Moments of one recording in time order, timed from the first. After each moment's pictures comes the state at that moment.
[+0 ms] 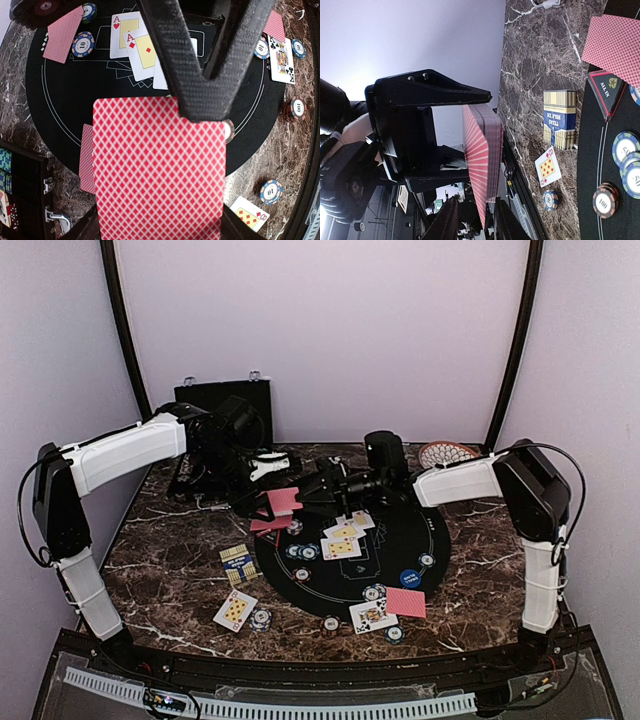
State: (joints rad) left arm -0.62 1.77 1.60 -0.99 0.28 0.67; right arm 0.71 2.04 1.33 0.42 -1.03 1.28
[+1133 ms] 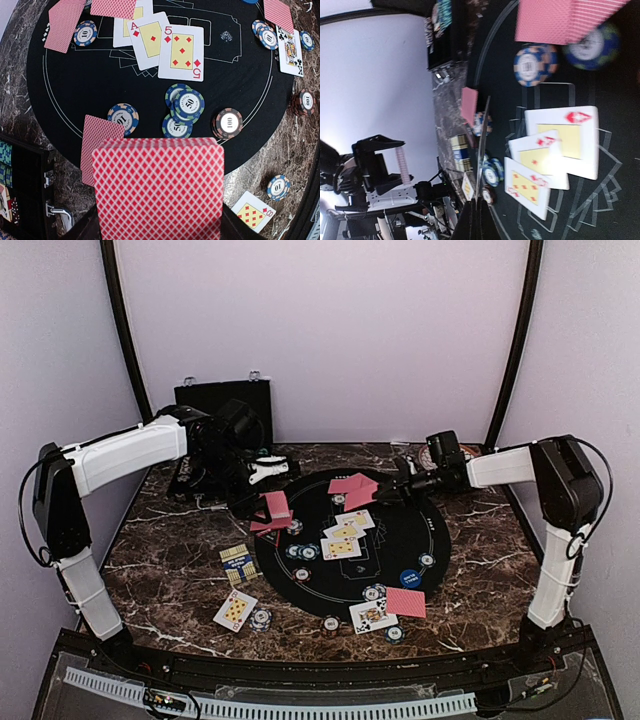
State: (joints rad) left arm -0.62 1.77 1.58 -0.99 0.24 0.68; right arm 0.36 1.94 1.21 -0.03 -0.93 0.85
